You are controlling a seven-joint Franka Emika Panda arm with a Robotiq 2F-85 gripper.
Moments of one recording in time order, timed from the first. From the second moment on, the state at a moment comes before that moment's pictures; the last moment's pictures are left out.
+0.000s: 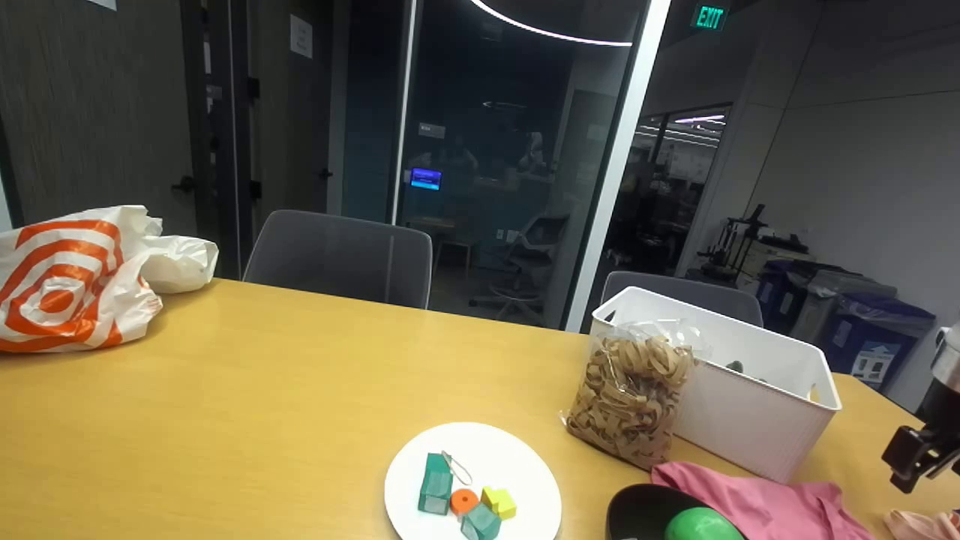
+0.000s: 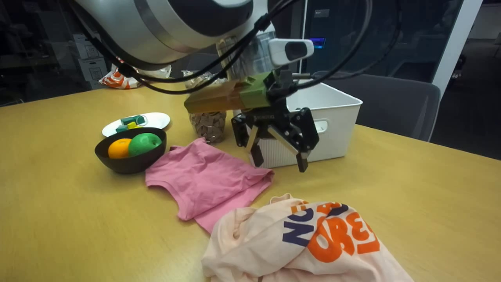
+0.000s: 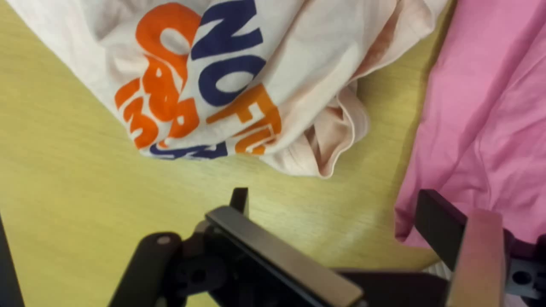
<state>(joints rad) -0.29 -0.16 -0.02 -2.54 -0.46 2.52 0.00</state>
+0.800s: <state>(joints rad) -0.26 0.01 -0.13 -2.54 -0.37 2.53 0.07</state>
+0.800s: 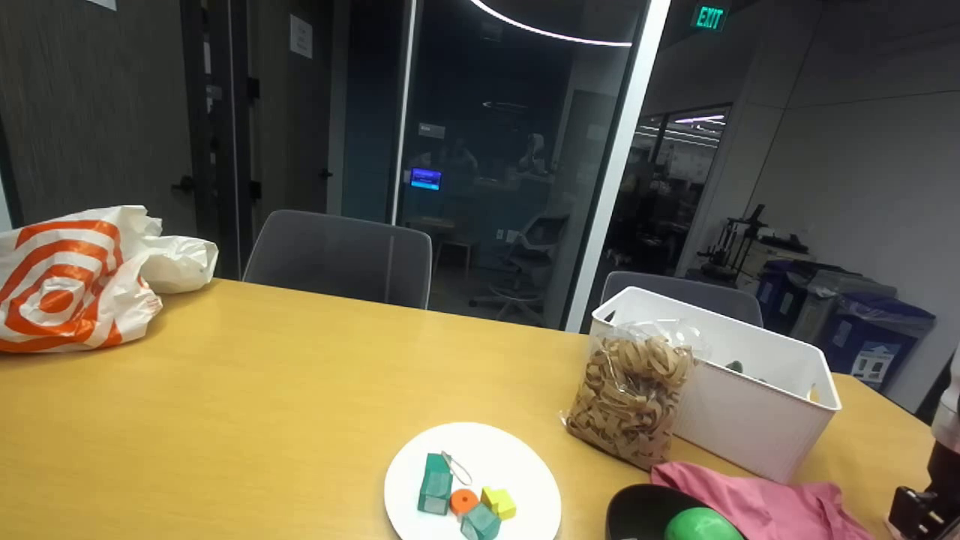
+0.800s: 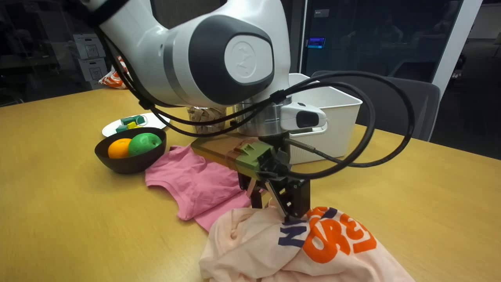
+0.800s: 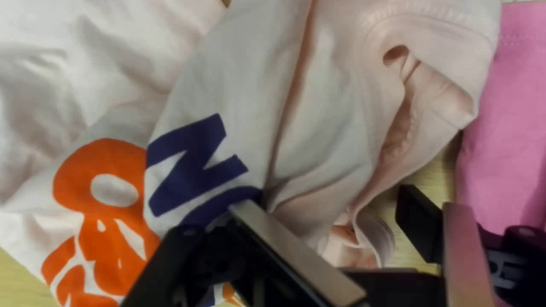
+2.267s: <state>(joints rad) -0.23 0.15 -0.28 -2.33 -0.69 2.08 0.65</state>
